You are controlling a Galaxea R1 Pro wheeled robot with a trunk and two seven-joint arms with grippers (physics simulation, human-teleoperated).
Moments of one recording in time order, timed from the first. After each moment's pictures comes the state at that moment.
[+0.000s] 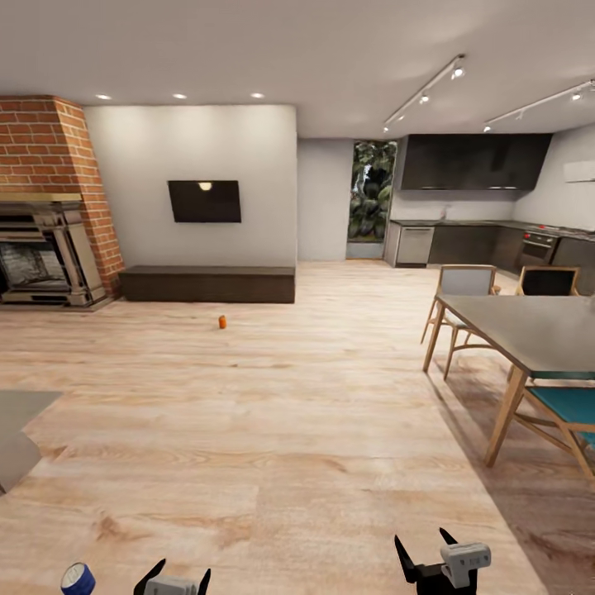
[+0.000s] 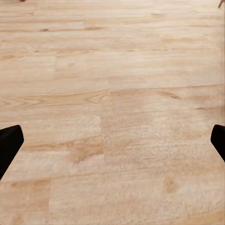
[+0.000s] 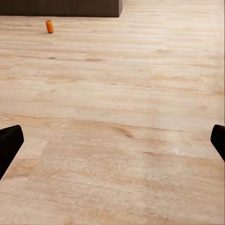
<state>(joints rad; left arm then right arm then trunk) 0.12 0.05 0.00 -1.04 0.01 -0.25 -0.16 0.14 -0.04 -0.10 -1.23 -0.01 -0.21 0.24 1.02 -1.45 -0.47</state>
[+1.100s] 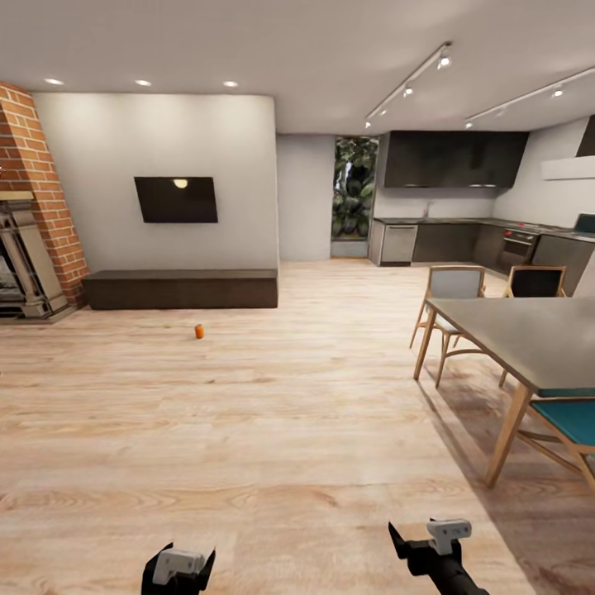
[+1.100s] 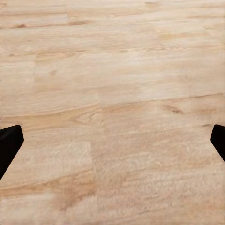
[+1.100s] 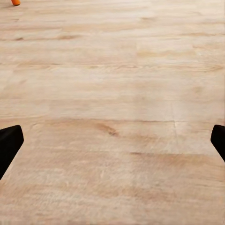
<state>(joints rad) -0.02 0.05 -0.01 -0.91 0.01 -0.17 -0.16 -0.04 -0.05 -0.10 -1.04 -0.01 -0.05 0.24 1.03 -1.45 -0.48</state>
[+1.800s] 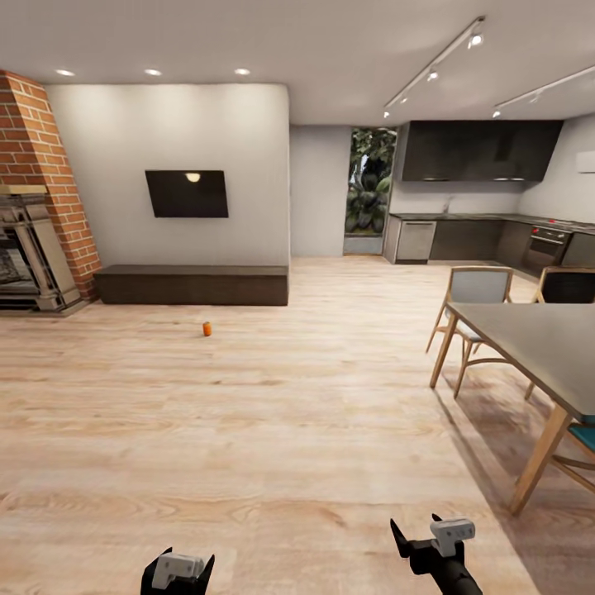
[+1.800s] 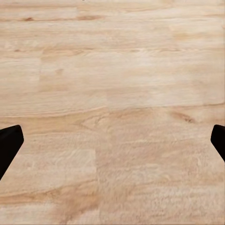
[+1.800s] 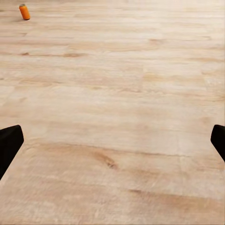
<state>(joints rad) -0.02 0.05 0.00 -0.89 0.01 -0.17 -0.16 -0.03 -0.05 -0.11 -1.03 -0.01 -0.16 0.25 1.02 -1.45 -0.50</state>
